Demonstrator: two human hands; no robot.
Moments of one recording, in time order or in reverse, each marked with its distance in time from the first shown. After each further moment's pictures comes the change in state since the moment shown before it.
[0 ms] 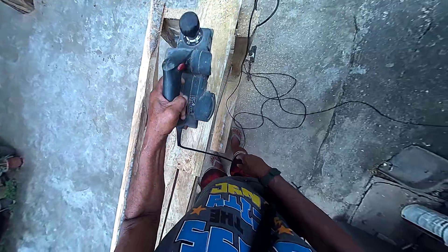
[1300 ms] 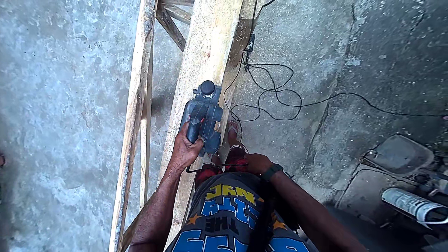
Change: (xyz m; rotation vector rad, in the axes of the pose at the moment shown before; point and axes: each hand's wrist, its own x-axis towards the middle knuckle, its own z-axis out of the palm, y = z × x) left_hand -0.109 -0.086 0.021 0.066 -0.053 -0.302; right_hand 0.004 0.014 0.024 -0.137 -0.145 0.163
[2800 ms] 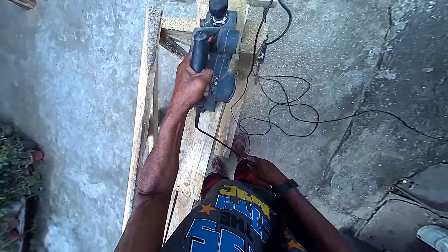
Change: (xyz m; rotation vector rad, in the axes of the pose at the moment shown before) left_hand 0.267 0.163 0.027 -0.027 0.025 0.187; right_hand 0.021 0.045 -0.113 0.397 0.192 -0.167
